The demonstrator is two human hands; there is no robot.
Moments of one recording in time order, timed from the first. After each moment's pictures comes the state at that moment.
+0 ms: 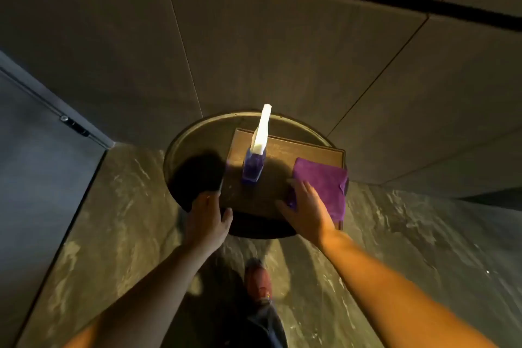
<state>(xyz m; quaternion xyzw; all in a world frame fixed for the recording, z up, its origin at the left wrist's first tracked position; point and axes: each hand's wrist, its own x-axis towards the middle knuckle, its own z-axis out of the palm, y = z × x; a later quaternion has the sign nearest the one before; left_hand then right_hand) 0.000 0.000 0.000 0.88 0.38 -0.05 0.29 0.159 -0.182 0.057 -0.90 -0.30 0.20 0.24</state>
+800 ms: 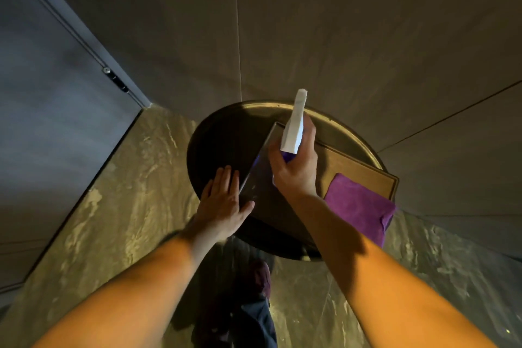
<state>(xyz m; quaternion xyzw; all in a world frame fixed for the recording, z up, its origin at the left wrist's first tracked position) 0.027 0.029 -0.047 0.89 0.37 -0.17 0.19 0.186 -0.040 0.058 -0.78 -0.30 0.17 0.52</state>
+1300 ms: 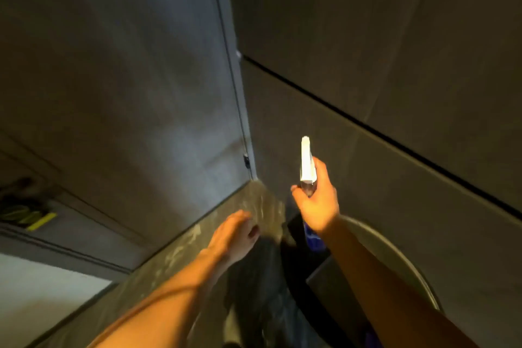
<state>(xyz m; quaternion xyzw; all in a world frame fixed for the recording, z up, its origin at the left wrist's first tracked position) -0.103 0.094 0.241 0.80 0.55 -0.02 0.24 0.105 0.059 0.308 -0.69 -0.45 0.31 0.48</state>
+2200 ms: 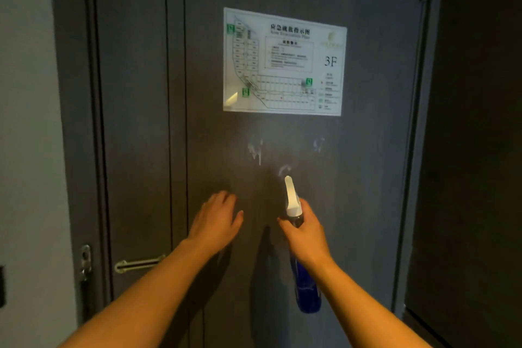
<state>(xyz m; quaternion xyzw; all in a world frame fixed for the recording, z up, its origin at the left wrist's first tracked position) -0.510 0.330 0.698 0.67 0.65 0.29 -0.21 -0.290 0.319 0.696 -0.37 -0.67 0.33 0.55</state>
